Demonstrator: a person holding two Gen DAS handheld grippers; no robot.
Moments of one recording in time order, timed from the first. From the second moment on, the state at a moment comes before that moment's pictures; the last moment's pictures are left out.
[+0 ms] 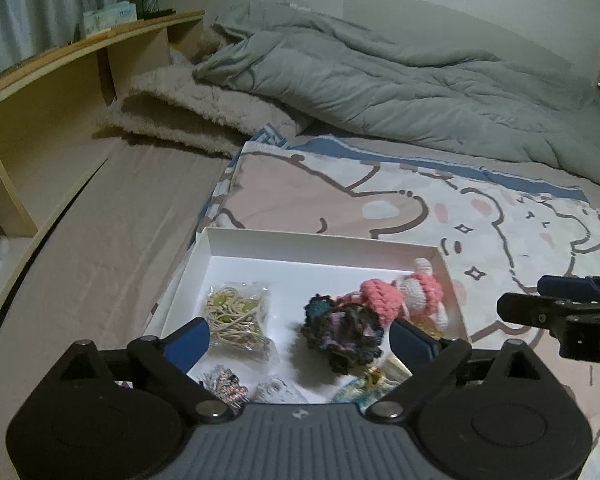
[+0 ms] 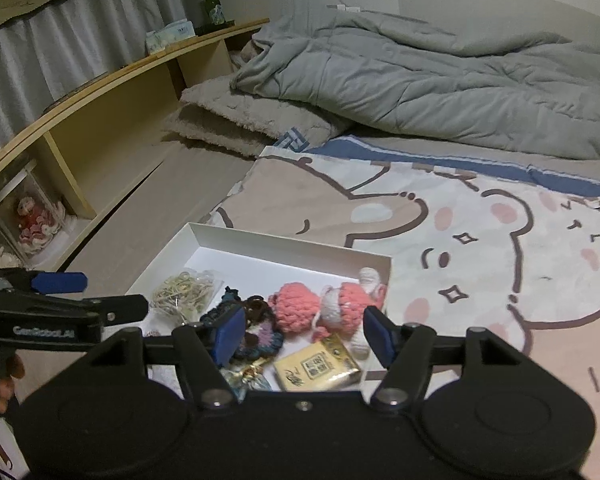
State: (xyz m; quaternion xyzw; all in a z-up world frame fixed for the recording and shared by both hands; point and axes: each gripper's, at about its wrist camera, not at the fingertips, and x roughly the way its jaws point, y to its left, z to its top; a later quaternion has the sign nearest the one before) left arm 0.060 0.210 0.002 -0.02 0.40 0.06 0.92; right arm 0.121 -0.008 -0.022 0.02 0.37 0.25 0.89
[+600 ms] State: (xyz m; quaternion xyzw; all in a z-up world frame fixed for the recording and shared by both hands) left arm -0.006 0.166 0.020 -0.02 0.36 0.06 0.93; right arm 0.076 -0.054 0.001 0.00 0.35 0.25 0.90
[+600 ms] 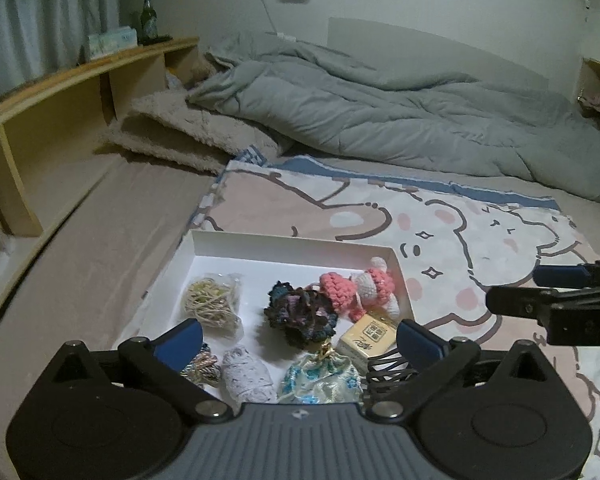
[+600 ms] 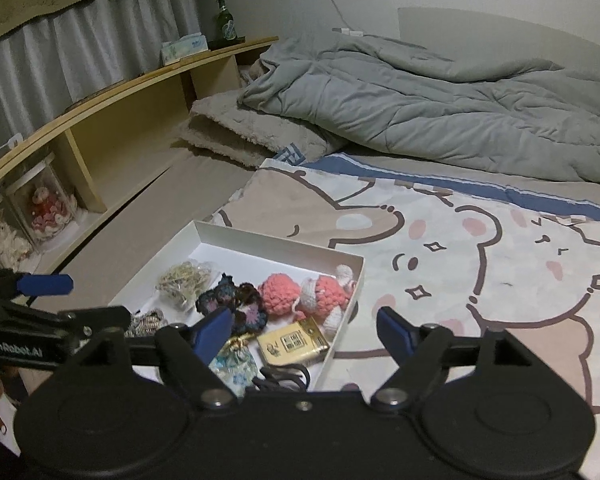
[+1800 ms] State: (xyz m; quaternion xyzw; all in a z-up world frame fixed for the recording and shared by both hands) left arm -0.033 0.168 0.009 -0.04 0.37 0.10 0.92; right arm 0.054 -0.077 -0.015 -0.02 0.37 0.23 0.90
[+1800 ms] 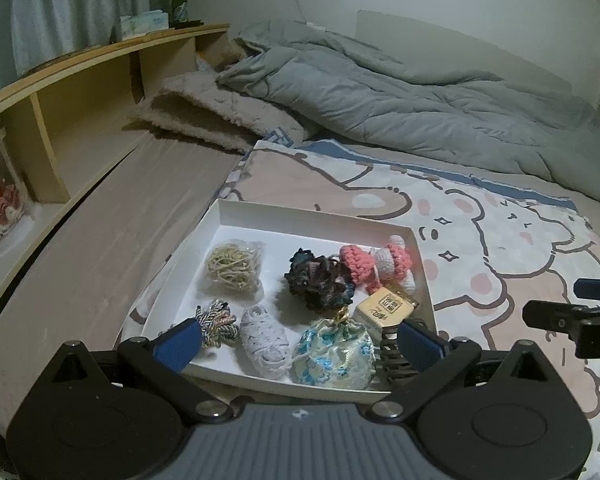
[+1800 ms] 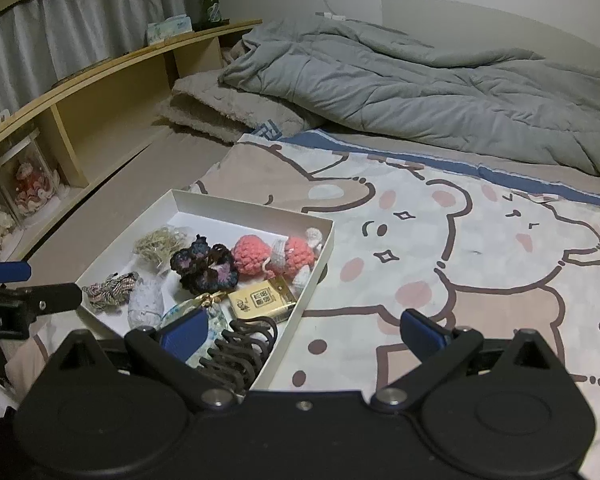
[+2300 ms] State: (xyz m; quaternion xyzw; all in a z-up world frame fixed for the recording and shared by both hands) left arm -0.032 0.164 0.006 -0.02 0.38 0.10 0.92; right arm 0.052 -0.077 -0.012 -0.03 0.37 0.23 0.90
